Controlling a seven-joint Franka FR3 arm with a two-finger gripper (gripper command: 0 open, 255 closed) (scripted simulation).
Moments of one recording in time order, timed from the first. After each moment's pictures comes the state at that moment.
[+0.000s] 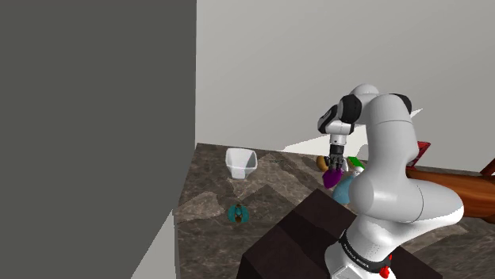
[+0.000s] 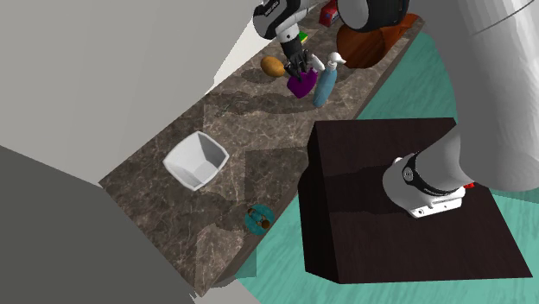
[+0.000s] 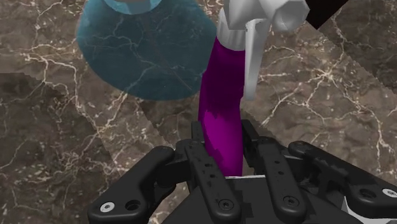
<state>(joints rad) -0.79 0.97 -0.29 -1.44 0.08 1.85 -0.36</state>
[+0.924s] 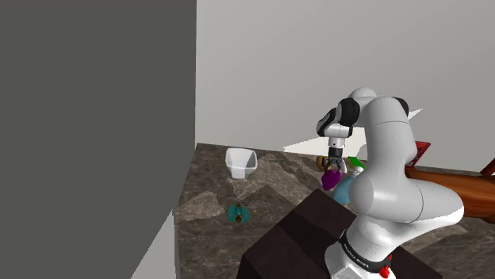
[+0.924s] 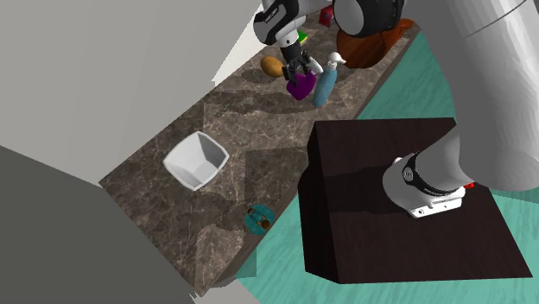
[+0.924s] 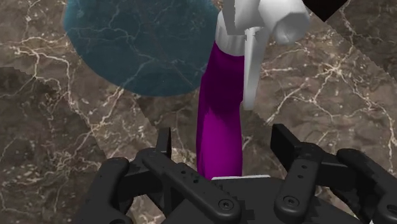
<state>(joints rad) -0.80 1.01 -0.29 -1.42 0.09 1.87 -0.36</state>
